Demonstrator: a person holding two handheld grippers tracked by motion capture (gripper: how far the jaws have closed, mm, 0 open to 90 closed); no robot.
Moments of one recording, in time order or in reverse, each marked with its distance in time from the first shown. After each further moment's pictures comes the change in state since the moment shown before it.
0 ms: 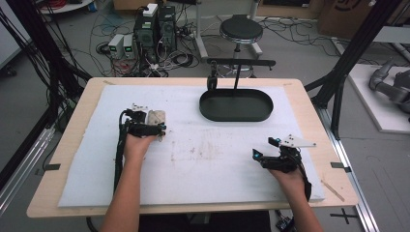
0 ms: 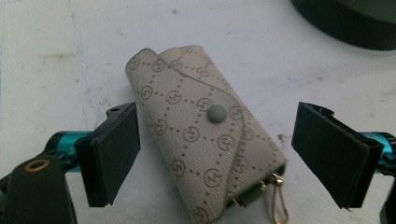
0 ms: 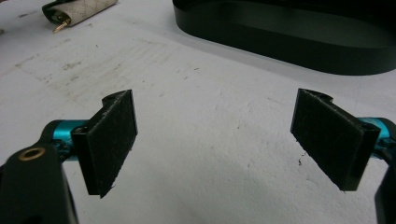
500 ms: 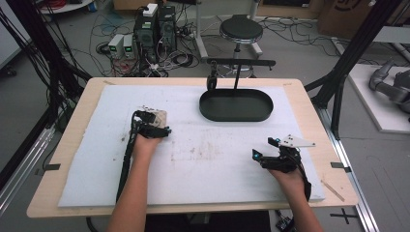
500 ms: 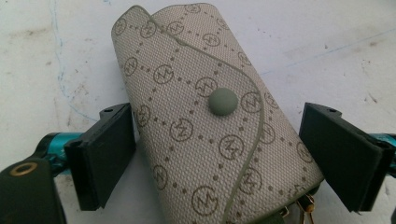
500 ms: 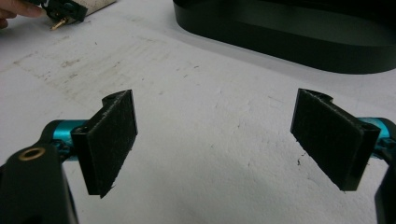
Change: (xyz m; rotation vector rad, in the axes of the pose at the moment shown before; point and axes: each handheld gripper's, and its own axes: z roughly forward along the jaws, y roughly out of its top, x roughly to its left) left arm -0.011 -0.004 0.024 0.092 0.053 0.071; right arm 0.000 0.000 0.001 0.008 0.001 -0.007
